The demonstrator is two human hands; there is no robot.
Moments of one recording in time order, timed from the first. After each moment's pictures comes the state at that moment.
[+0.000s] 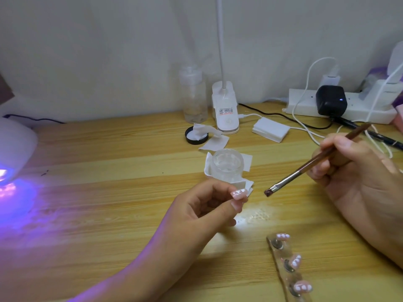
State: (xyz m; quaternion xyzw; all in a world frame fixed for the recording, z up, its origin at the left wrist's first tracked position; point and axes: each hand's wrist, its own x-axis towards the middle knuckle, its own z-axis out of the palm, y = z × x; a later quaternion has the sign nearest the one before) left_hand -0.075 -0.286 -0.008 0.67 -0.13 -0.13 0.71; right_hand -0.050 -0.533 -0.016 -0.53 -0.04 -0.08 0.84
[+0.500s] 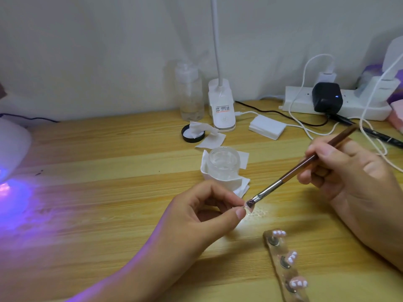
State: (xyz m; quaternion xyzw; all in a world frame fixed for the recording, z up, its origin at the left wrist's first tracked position) left_hand -0.077 -0.286 -0.013 0.71 -0.13 -0.13 0.68; right_hand -0.063 -0.518 -0.008 -0.60 -0.07 -0.10 0.79
